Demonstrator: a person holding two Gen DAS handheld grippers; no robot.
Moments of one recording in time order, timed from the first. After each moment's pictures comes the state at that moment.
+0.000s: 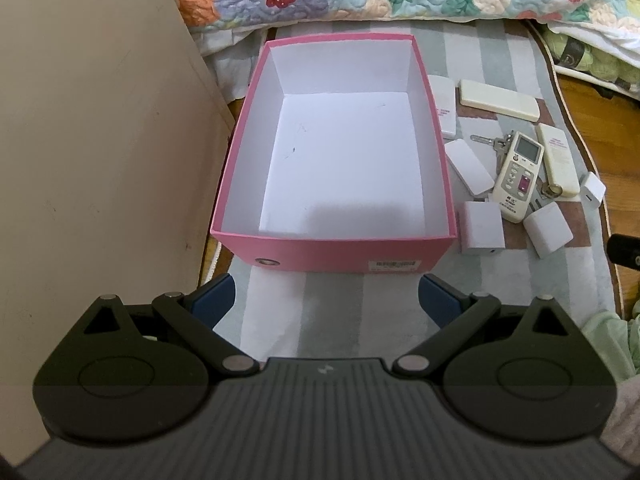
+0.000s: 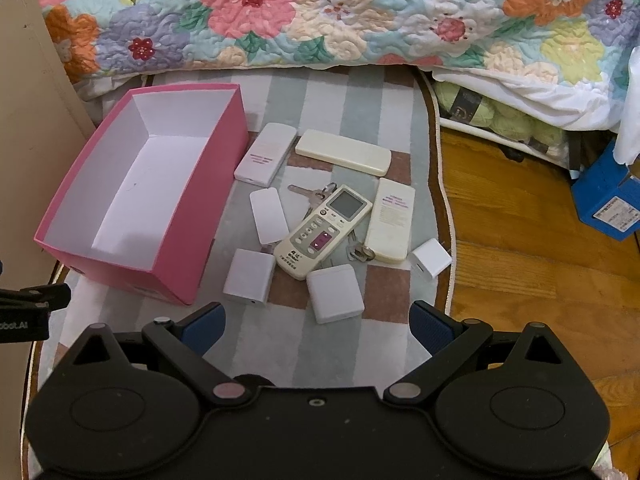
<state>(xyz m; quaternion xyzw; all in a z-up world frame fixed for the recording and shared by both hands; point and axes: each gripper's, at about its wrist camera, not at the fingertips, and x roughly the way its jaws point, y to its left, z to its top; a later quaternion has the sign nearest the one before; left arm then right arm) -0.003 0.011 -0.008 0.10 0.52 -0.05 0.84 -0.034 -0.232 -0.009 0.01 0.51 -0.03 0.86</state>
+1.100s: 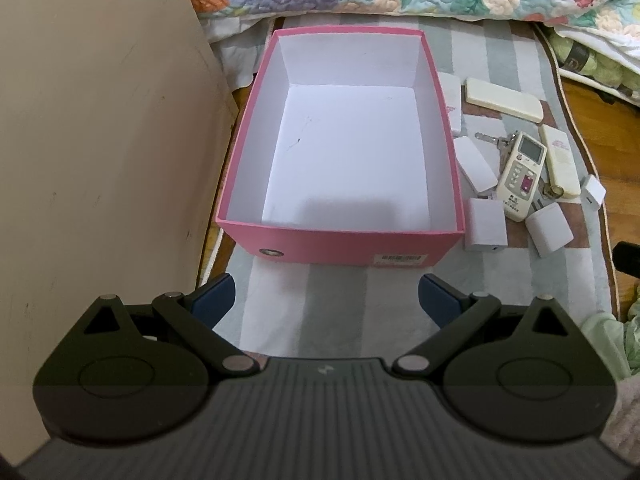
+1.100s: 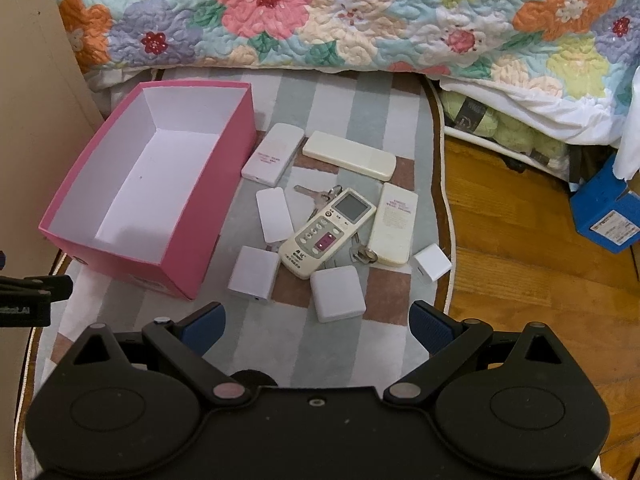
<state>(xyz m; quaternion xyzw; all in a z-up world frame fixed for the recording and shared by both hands) 0.000 0.024 -0.011 0.08 0.53 -0.05 0.84 -0.039 -0.221 -0.002 -0.01 0.51 -0.03 0.86</state>
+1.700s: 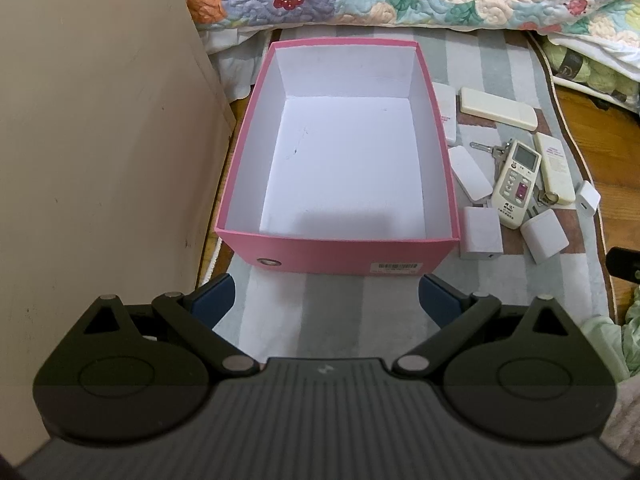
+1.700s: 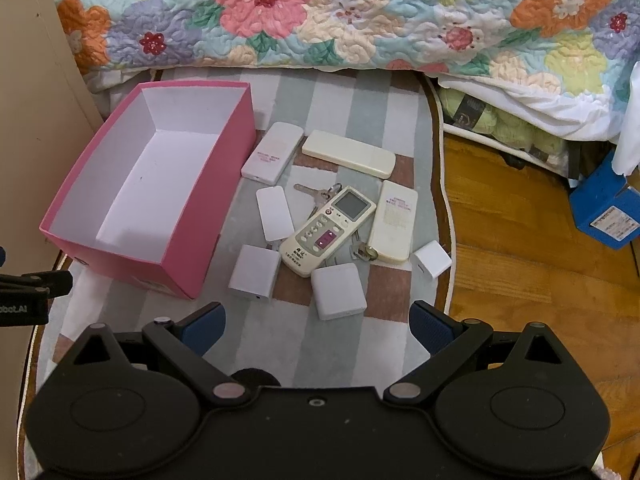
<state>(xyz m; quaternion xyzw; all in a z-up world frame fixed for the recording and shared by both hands) -0.003 0.025 -0.006 0.08 0.52 -0.06 0.85 -0.040 -0.221 -0.004 -0.01 0.51 -0.03 0.86</state>
